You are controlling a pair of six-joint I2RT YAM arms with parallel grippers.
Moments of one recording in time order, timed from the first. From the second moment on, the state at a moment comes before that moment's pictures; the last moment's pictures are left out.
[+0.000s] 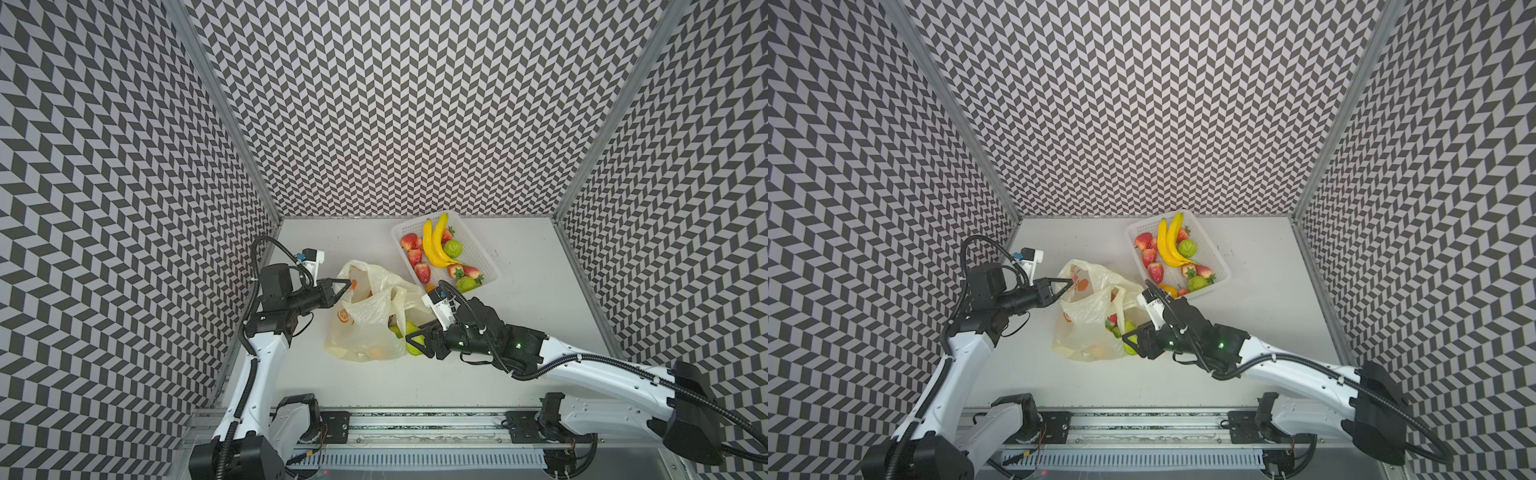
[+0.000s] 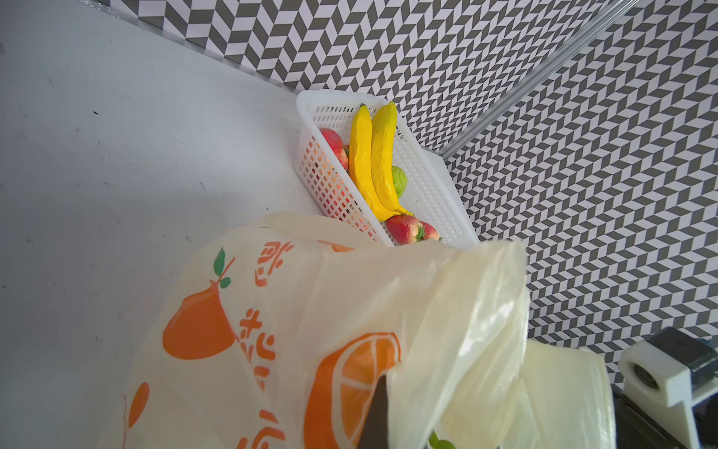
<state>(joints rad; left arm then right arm) 0.12 0.98 0.75 -0.34 0.90 -0.31 1.04 1.15 0.77 -0.12 -0.18 0.64</state>
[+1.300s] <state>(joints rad) 0.09 0.98 0.75 -0.33 0.95 -0.27 0.93 1.63 1.02 0.15 -0.25 0.45</state>
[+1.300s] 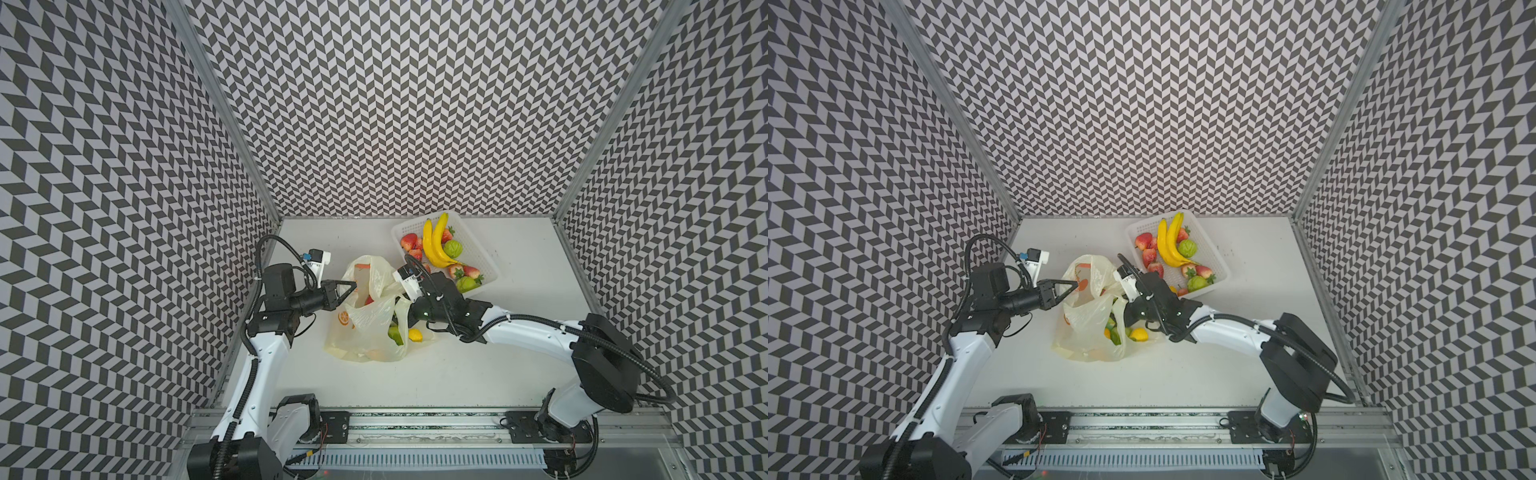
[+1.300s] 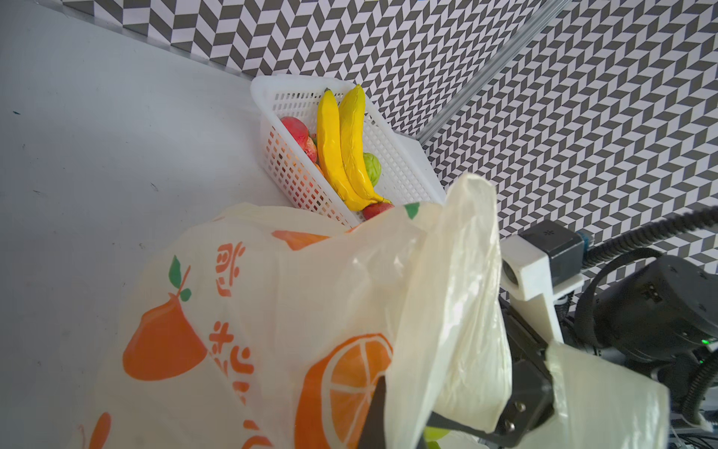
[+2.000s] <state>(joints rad) 0.09 0.98 0.75 -0.31 0.95 -0.29 0.93 1.58 1.05 0.09 -0.26 0.37</state>
